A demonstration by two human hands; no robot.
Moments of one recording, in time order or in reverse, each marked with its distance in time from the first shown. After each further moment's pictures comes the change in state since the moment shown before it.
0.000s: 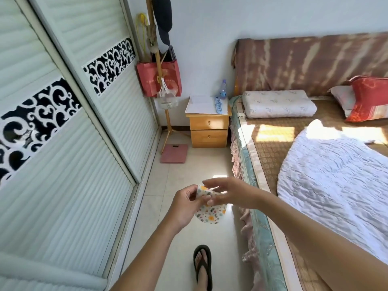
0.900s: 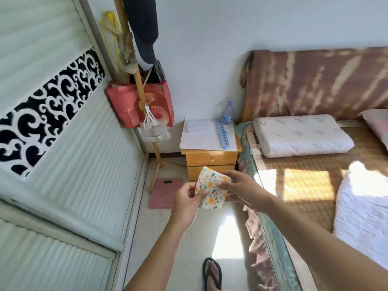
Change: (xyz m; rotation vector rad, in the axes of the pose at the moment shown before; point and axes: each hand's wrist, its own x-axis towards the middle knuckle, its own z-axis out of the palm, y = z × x) left_hand 0.532 0.069 -0.127 -0.077 0.133 -0.053; right_hand 0.447 0.027 -0.301 0.611 0.289 0.186
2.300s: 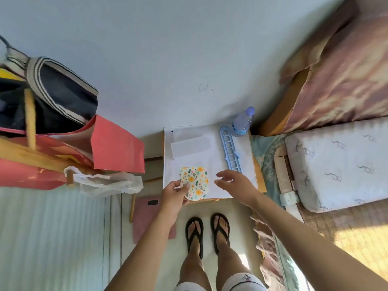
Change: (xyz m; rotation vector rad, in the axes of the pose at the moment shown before) left_hand 0.649 -0.041 0.028 -0.014 0.041 -0.639; right_hand 0.585 -0.065 -0.206 -0.400 0.189 0.382
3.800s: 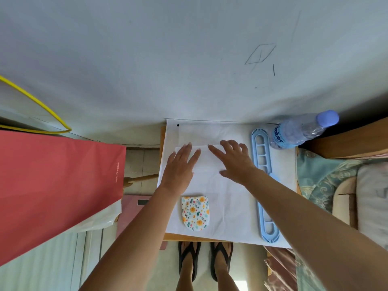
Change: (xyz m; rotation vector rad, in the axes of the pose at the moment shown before) left_hand 0.275 -0.024 0.020 1.383 0.067 0.824; right_hand 0.297 0.036 0.033 -1.188 0.004 -0.461
